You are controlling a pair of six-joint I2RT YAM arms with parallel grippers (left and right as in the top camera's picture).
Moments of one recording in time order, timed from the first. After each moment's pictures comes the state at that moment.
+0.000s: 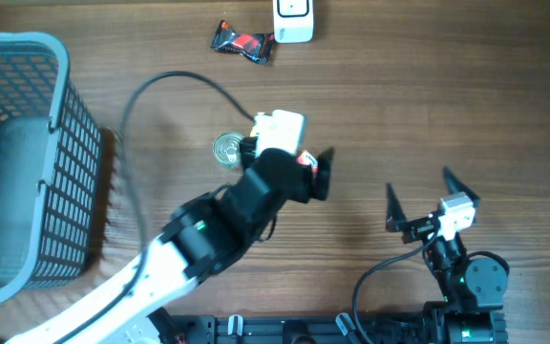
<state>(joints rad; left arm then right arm) -0.89 1.18 1.02 -0.38 -0.35 -0.49 0.01 0.02 0.01 0.03 -0.29 -0.03</state>
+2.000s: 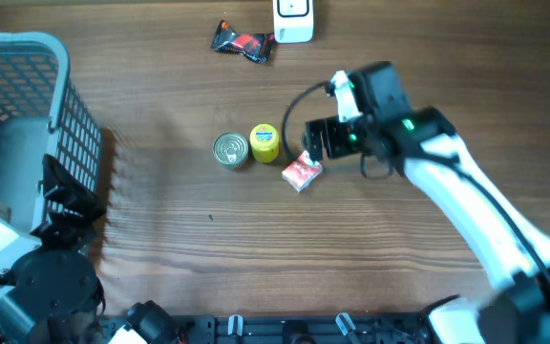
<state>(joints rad) -0.70 0.65 1.31 -1.14 -1.21 -0.74 0.42 1.62 1.31 -0.79 -0.17 0.19</state>
